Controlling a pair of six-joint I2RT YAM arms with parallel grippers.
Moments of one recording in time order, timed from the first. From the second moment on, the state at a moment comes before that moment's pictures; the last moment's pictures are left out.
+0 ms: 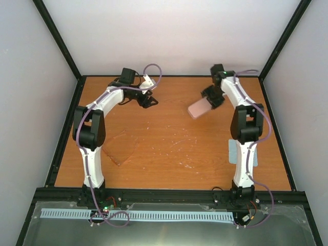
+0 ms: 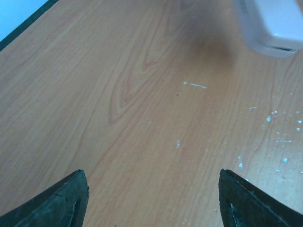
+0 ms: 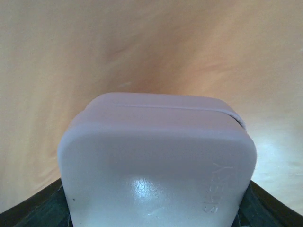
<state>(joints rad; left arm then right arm) -0.24 2.07 1.69 -0.55 0.65 0.61 0.10 2.19 1.93 -1.11 -0.11 1.07</state>
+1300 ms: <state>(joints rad) -0.54 1.96 1.57 -0.44 0.15 0.64 0.33 2.43 2.24 -0.88 -0.48 0.95</state>
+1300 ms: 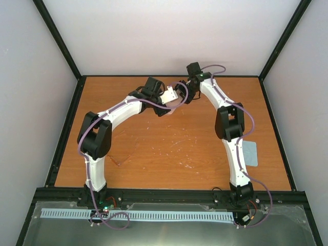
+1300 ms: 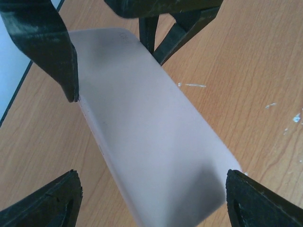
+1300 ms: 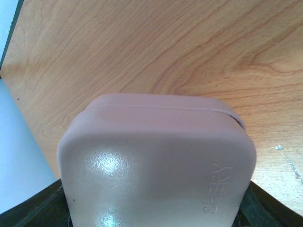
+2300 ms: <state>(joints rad) -0.37 1.84 1.39 -0.33 0.26 0.58 0.29 2.37 2.05 -1.26 -0.27 0.71</state>
